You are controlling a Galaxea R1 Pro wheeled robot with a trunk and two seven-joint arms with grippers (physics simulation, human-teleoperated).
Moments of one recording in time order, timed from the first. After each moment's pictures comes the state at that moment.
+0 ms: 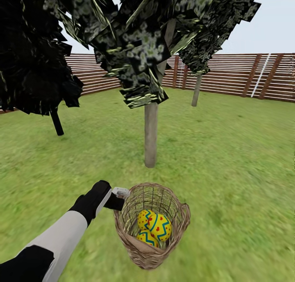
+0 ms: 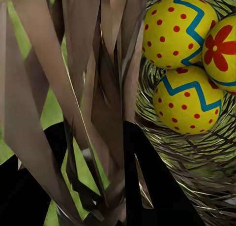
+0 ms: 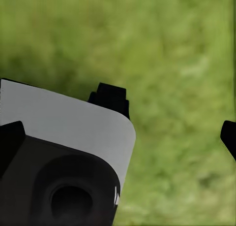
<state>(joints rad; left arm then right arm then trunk) -0.86 -0.03 -0.27 -0.60 0.05 0.98 -0.20 -0.32 -0.08 -0.30 0.03 0.54 -0.01 0.10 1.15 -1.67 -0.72</state>
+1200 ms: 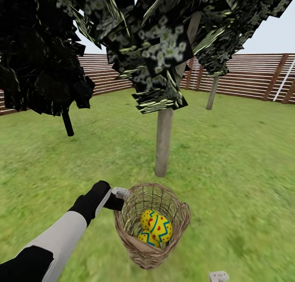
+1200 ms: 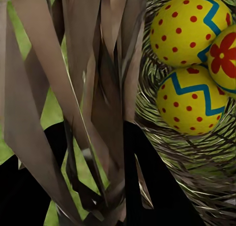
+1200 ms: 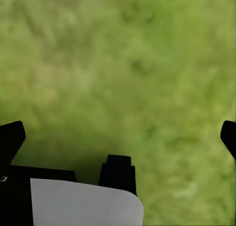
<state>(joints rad) -0.86 -0.03 -0.27 -0.60 0.05 0.98 -0.20 -0.38 -0.04 -0.29 -0.26 0.37 0.22 0.20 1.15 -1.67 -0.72</state>
